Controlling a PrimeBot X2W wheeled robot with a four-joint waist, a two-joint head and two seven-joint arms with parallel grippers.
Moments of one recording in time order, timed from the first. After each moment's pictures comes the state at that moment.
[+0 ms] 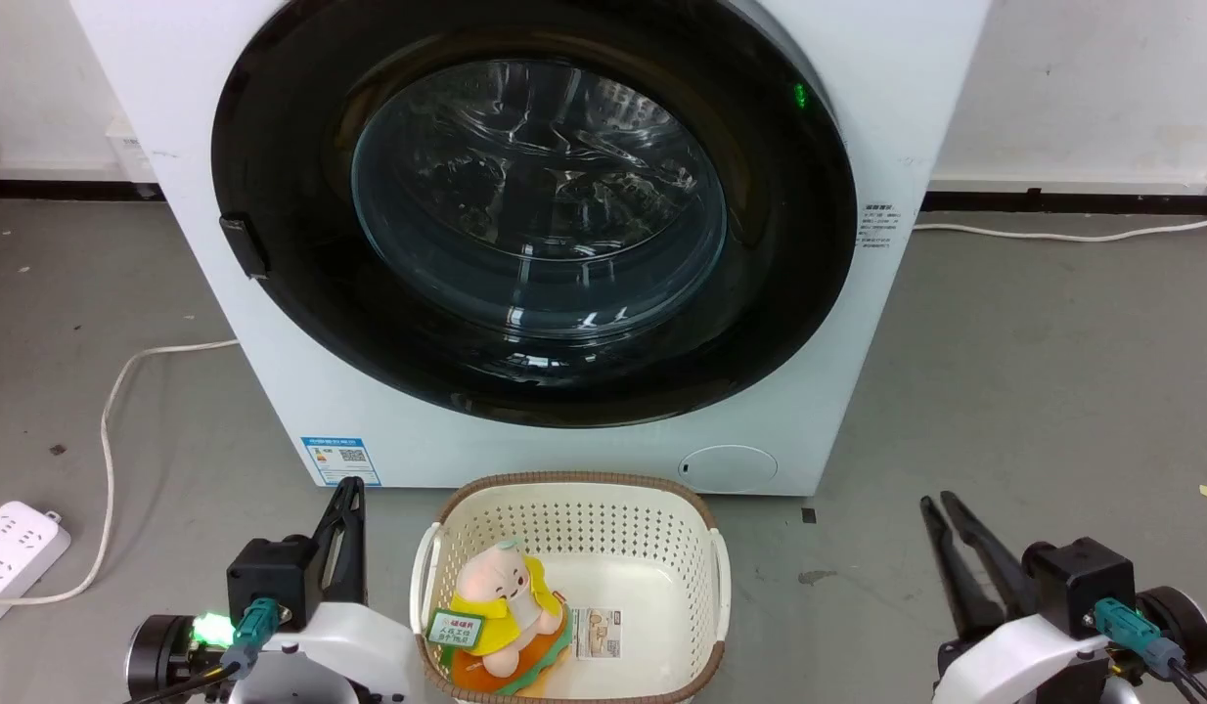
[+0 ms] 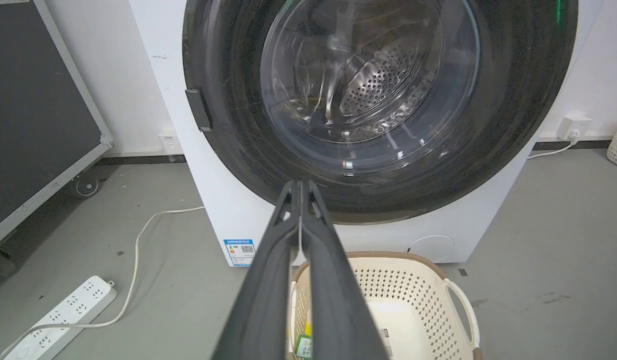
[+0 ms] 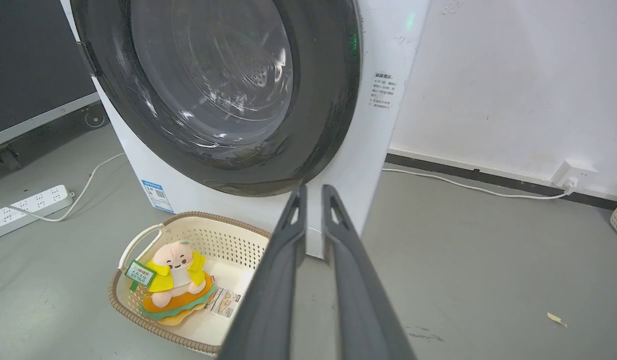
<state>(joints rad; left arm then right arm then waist) -0.01 0.05 0.00 0.00 0.00 0.00 0.00 0.01 -0.06 0.00 0.00 0.01 0.13 0.00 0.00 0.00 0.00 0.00</state>
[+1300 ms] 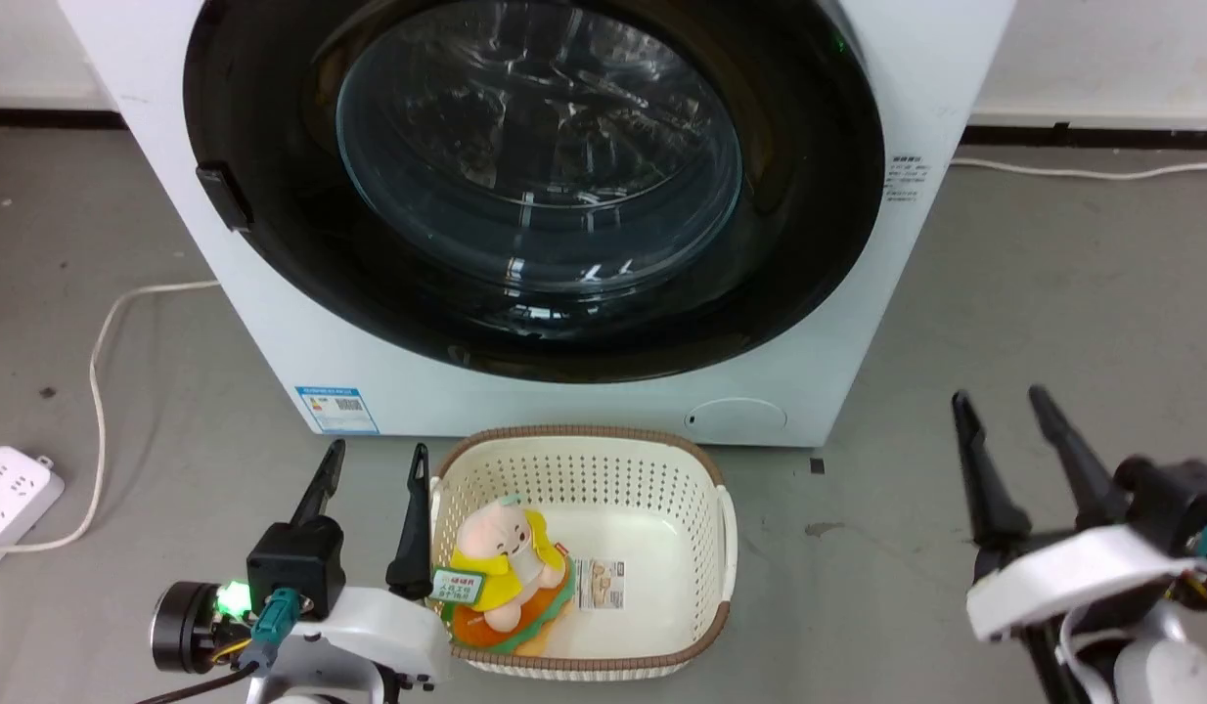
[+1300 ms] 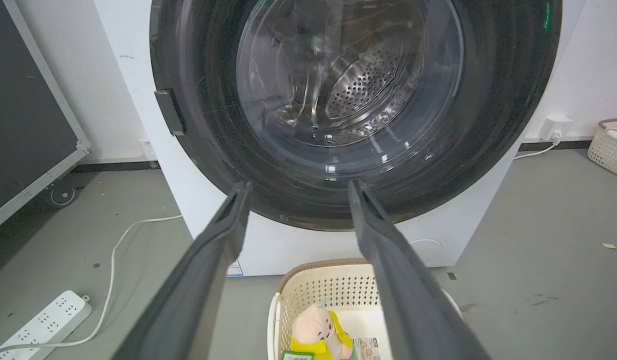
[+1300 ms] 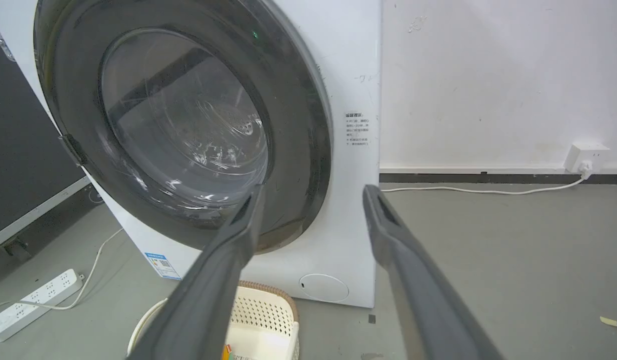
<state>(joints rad) -0.05 0.05 -0.05 0.00 -0.01 0.01 -0.07 -0.11 -0.07 -0.04 0.00 0.21 0.13 -0.03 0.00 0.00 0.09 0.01</state>
